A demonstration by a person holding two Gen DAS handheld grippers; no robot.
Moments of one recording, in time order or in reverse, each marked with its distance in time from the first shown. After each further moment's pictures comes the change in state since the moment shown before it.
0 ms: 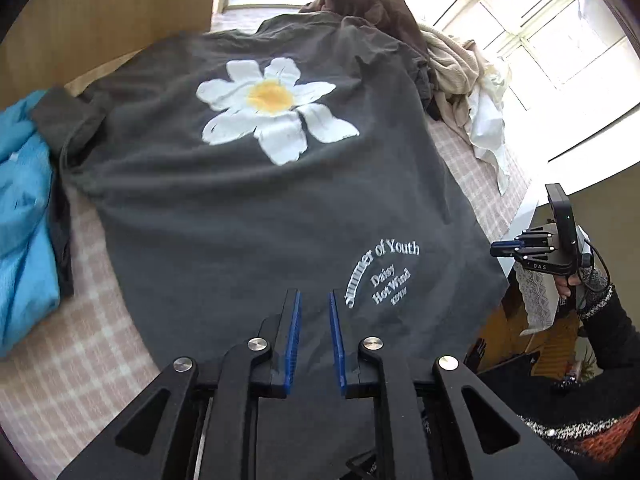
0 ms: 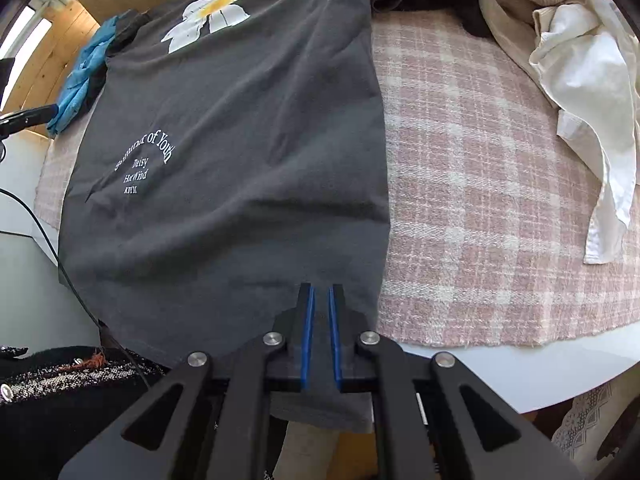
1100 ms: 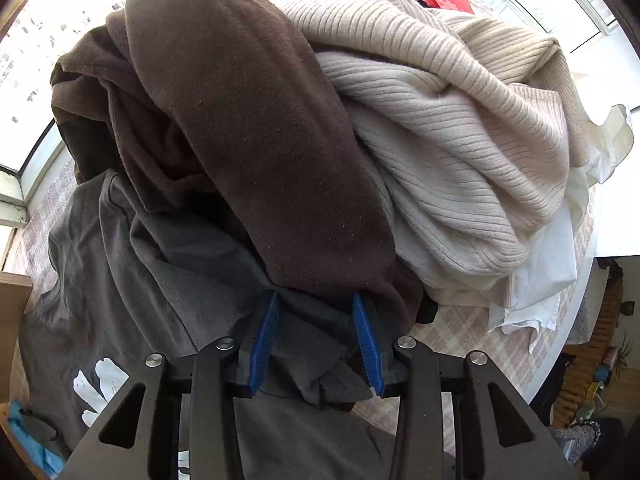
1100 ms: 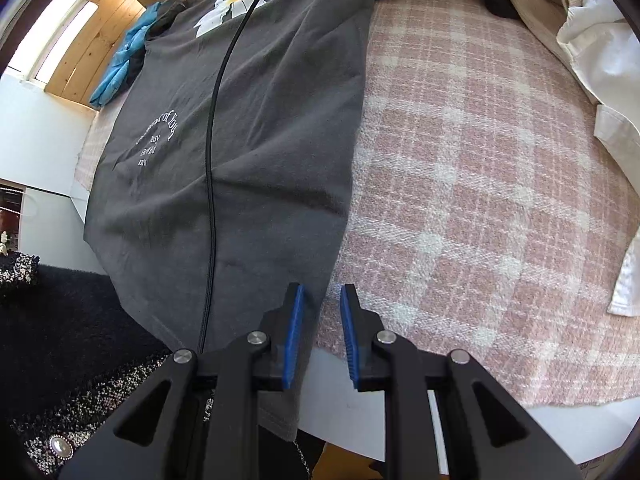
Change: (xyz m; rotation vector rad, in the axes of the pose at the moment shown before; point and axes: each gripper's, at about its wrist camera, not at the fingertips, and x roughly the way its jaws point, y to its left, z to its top) left arm 0.232 -0.195 0.330 0.153 0.260 0.173; right arm 0.024 -0.045 0.000 -0.175 0.031 0.200
